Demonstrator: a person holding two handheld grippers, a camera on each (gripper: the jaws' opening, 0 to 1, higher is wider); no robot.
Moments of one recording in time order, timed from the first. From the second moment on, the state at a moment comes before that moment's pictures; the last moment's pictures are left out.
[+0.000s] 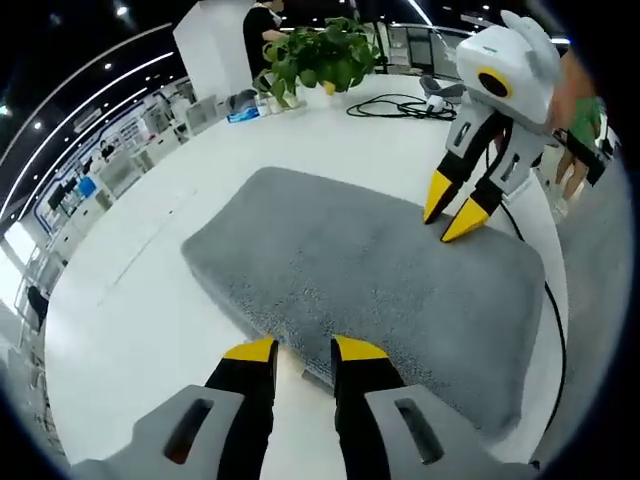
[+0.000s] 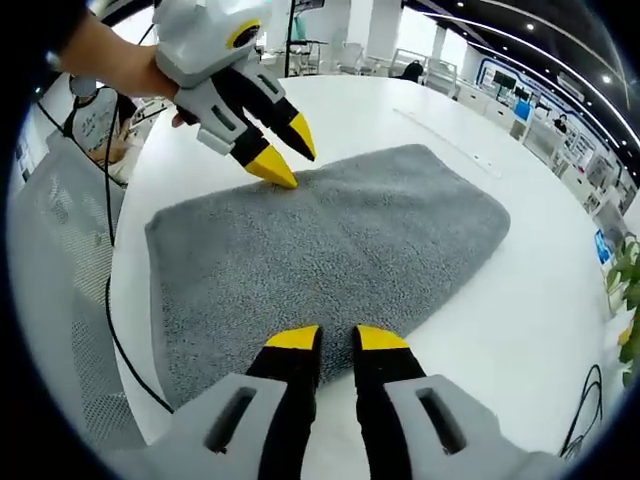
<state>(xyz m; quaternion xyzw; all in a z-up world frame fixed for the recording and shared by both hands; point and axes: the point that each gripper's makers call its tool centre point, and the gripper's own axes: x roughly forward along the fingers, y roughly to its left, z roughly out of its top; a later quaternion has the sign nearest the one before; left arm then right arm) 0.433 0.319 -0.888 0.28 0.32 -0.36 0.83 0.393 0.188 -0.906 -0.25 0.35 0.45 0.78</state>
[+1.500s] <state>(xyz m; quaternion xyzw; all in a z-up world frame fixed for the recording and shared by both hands) 0.338 0.304 -0.878 0.34 0.29 -0.47 0.77 0.299 0.199 -0.875 -0.25 0.29 0.58 0.72</state>
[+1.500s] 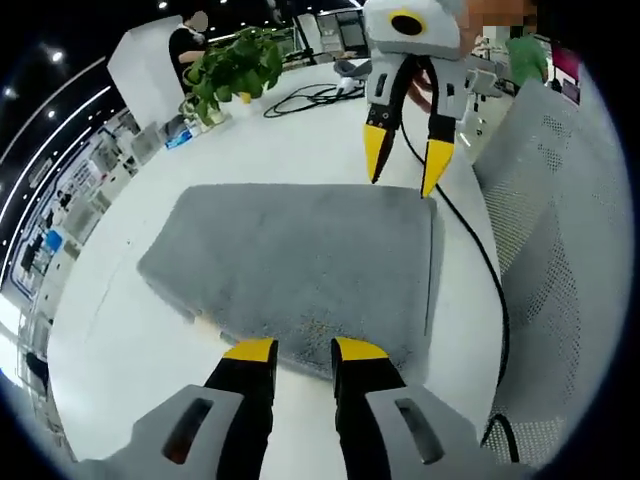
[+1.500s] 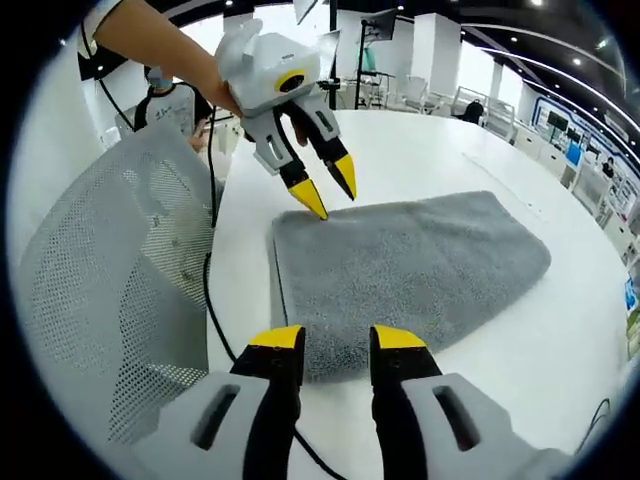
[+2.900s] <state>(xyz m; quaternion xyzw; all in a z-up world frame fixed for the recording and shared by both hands) 0.295 0.295 -0.911 0.37 0.34 -0.49 0.71 0.290 0.194 -0.918 -0.36 0.30 0.58 0.67</state>
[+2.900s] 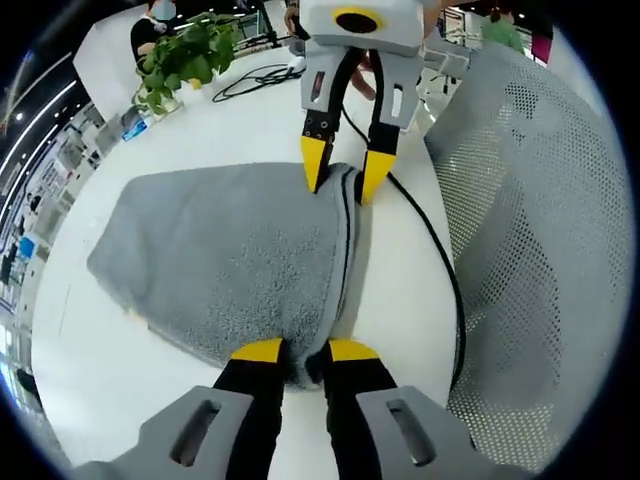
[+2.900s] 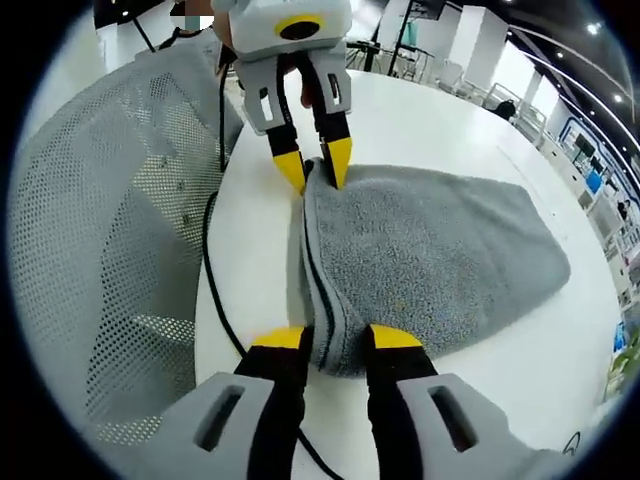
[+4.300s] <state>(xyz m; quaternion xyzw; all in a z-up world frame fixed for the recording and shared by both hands) 0.267 0.289 -0.916 0.32 0.42 -0.47 0.71 0.266 0.192 -0.917 -0.28 0.36 0.57 0.69</state>
